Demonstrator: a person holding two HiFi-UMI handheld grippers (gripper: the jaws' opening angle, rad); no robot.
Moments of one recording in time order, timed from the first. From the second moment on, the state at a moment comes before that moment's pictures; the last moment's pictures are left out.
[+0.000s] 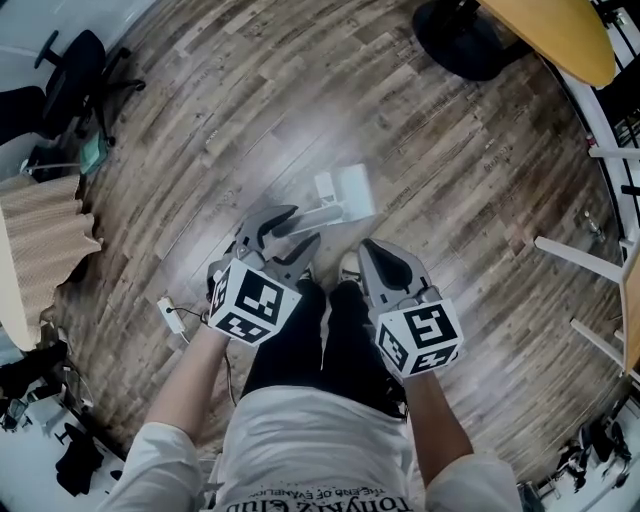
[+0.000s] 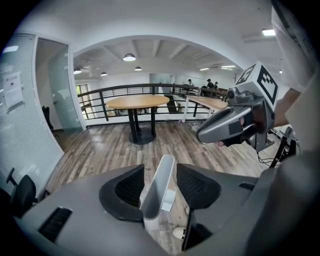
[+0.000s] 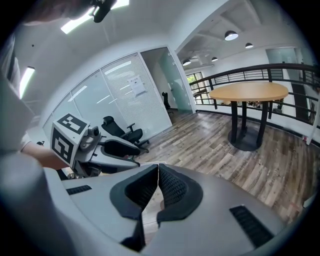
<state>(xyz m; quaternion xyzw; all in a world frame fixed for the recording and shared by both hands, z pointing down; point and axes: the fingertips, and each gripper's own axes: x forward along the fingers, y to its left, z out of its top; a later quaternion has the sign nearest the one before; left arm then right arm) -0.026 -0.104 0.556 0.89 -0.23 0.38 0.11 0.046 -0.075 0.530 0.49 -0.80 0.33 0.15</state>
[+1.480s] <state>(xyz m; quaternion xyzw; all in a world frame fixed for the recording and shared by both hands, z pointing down) 0.001 -0.100 0.634 0.87 -0.06 0.48 0.04 0.056 -0.074 0.568 0.49 -0.77 0.38 0.14</state>
